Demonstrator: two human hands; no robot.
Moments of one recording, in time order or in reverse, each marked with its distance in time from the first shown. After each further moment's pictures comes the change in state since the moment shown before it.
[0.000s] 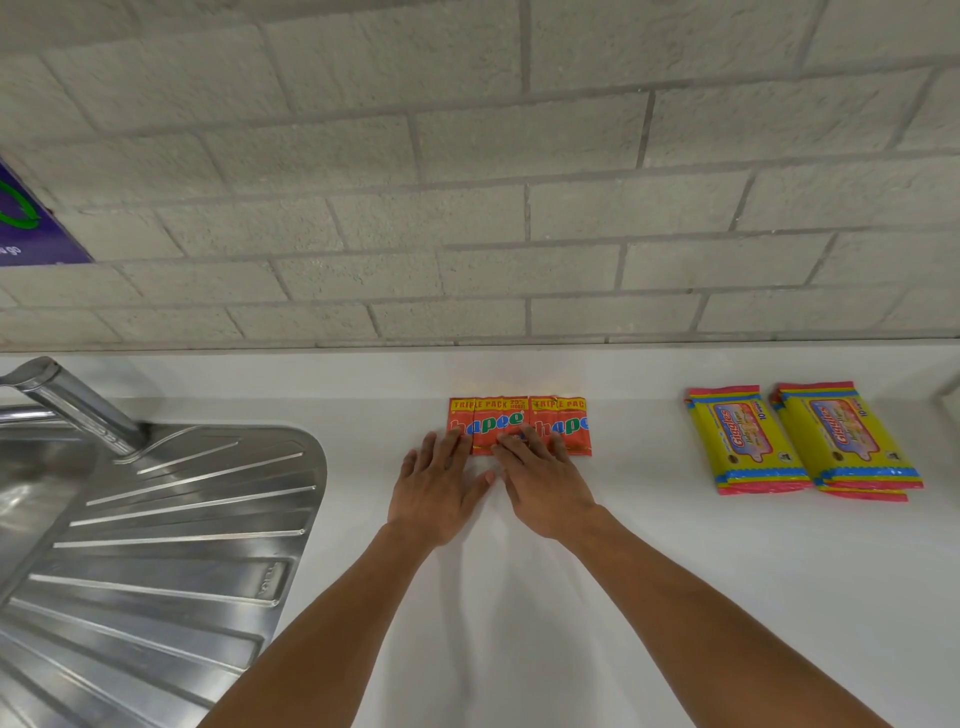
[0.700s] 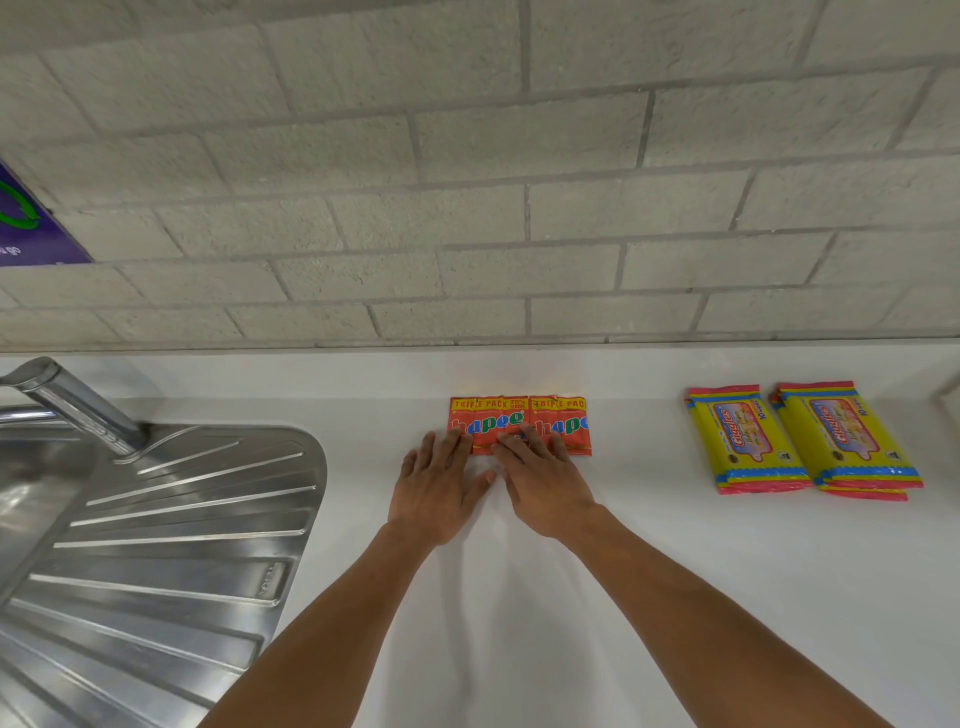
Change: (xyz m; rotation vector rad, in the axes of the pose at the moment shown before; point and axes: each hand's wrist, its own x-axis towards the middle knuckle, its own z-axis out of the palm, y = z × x) left_hand 0.000 -0.001 0.001 0.017 -0.004 0.001; right_hand 0.000 0.001 0.002 0.000 0.020 0.000
